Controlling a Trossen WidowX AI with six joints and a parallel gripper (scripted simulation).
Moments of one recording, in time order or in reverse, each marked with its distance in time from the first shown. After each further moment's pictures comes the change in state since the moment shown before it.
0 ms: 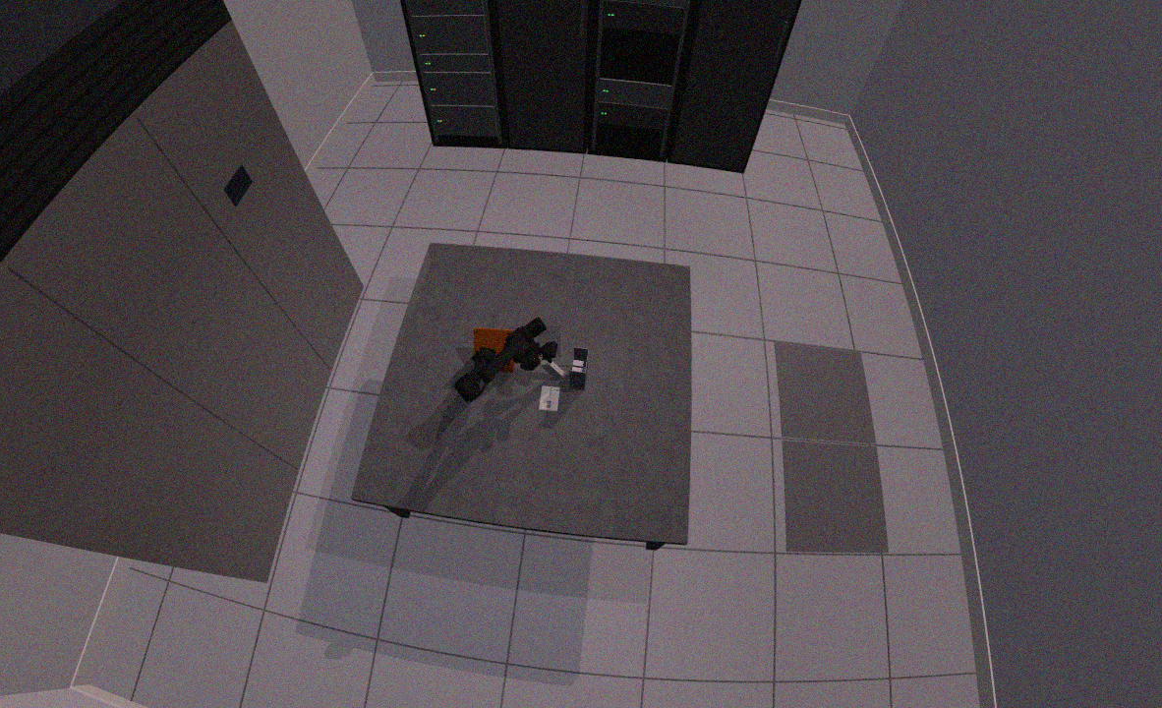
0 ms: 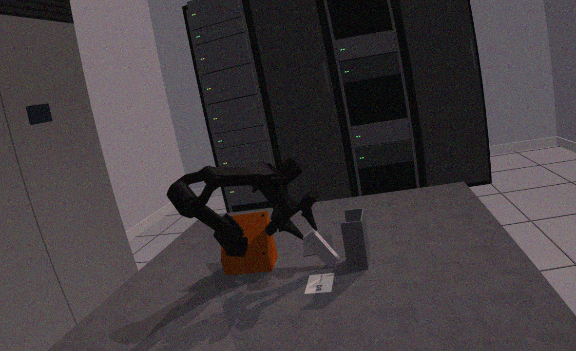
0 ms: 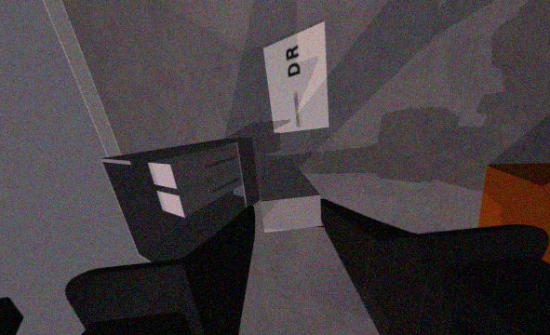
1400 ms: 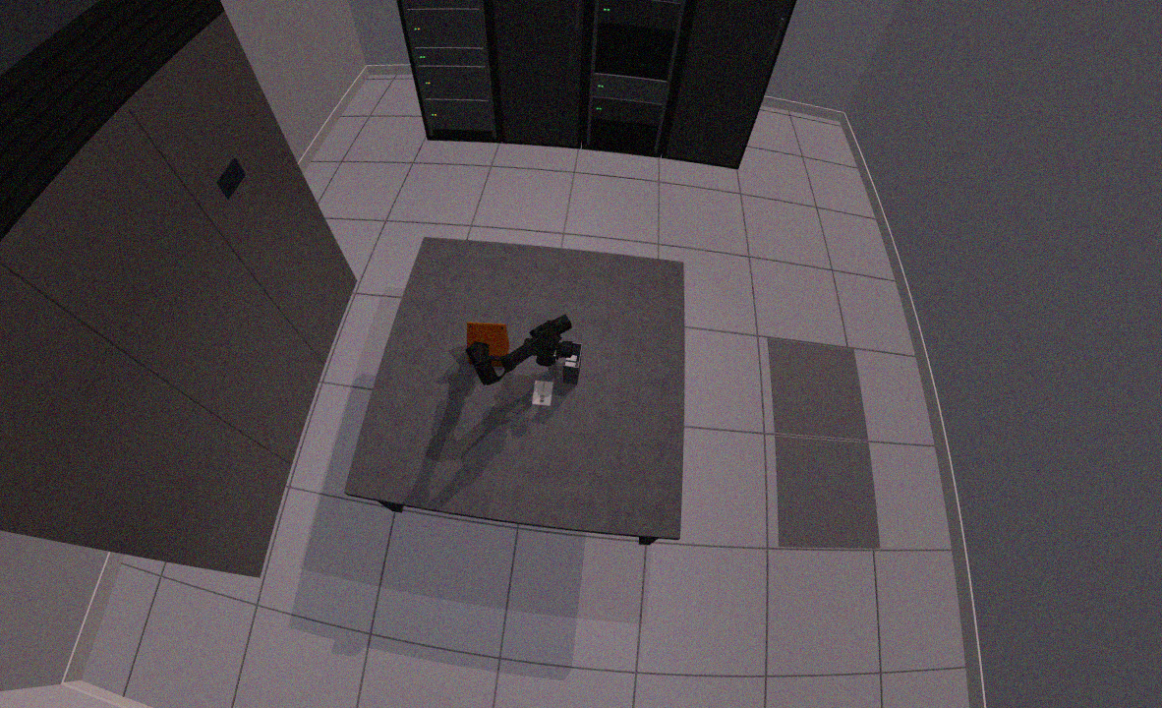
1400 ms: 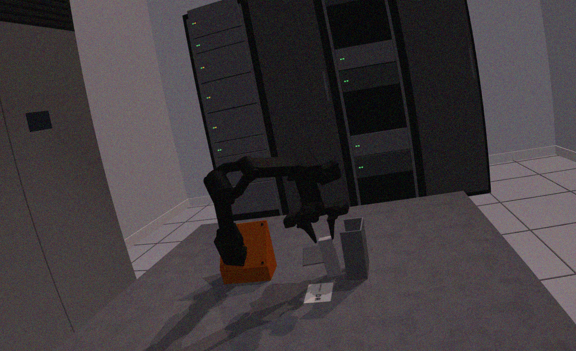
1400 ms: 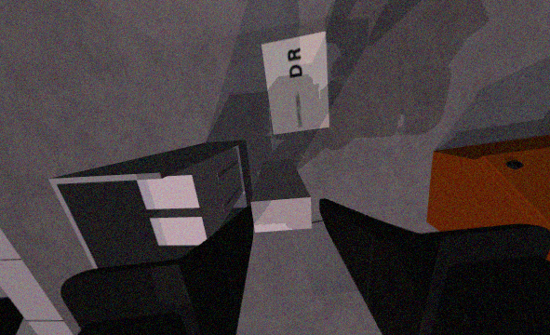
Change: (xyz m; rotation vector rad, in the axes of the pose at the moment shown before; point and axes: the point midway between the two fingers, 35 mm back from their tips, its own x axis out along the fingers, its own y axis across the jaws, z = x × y) arm 0.021 0.056 0.002 0.000 0.000 -0.393
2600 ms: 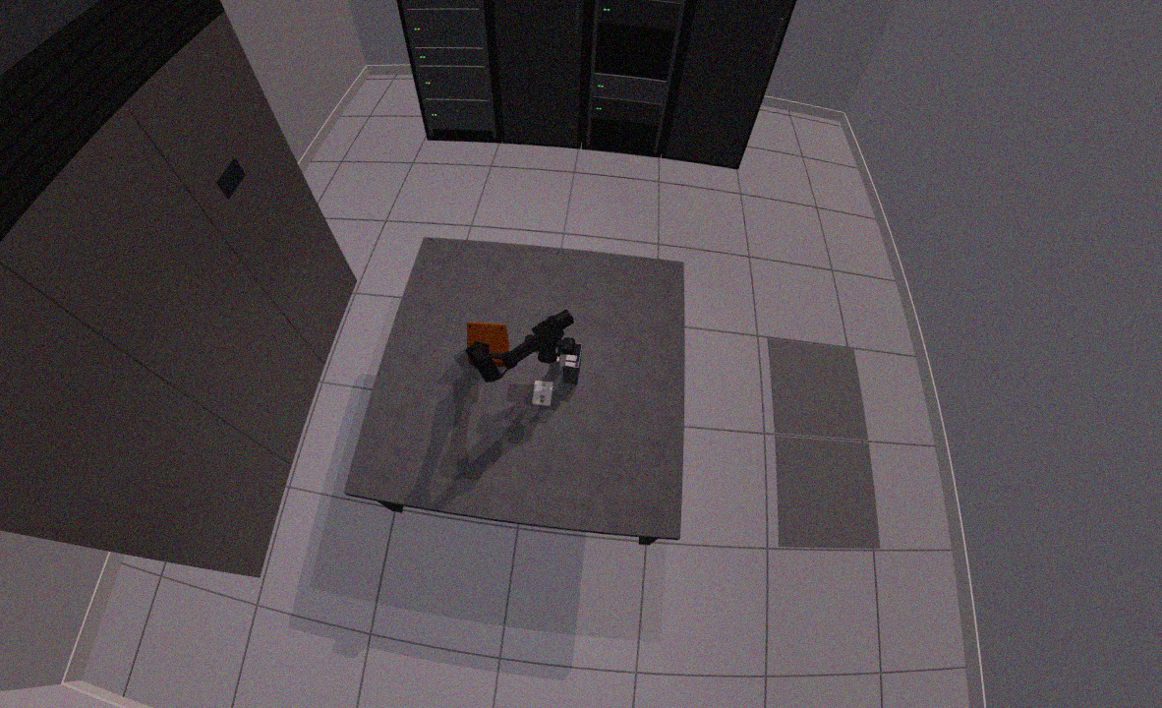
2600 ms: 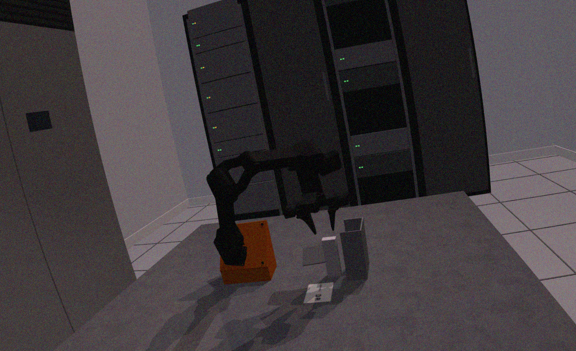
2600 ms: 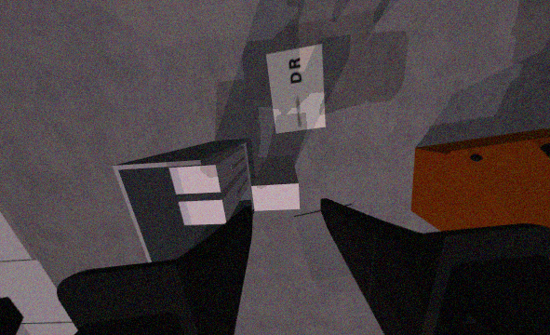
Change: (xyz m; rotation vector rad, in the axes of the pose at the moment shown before) arm -0.026 0.008 0.000 -0.001 0.001 -0.021
